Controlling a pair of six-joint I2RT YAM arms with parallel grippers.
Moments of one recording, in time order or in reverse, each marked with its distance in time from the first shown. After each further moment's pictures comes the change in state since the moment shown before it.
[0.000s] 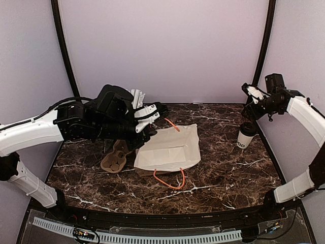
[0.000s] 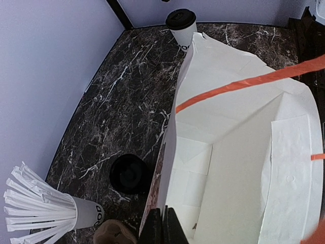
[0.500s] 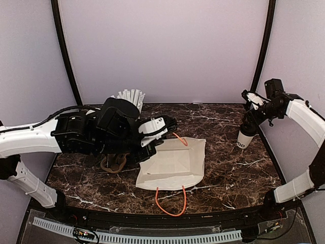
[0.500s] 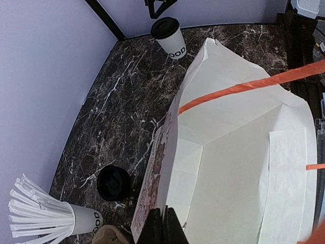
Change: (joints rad) left arm -0.144 -0.003 -0.023 0.042 -0.121 0.000; right arm -0.016 -0.003 -0.048 -0.018 0.004 -0.031
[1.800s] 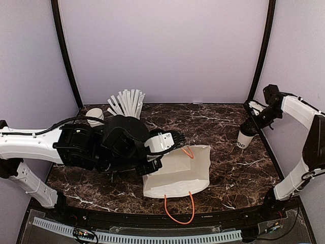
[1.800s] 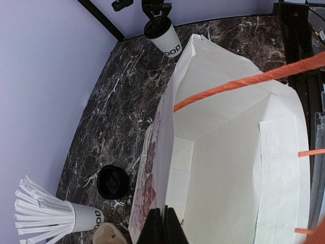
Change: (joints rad) left arm -0.155 0.034 -0.011 0.003 -0.171 -0.030; right arm -0.099 0.181 0.042 -0.135 -0.016 0.039
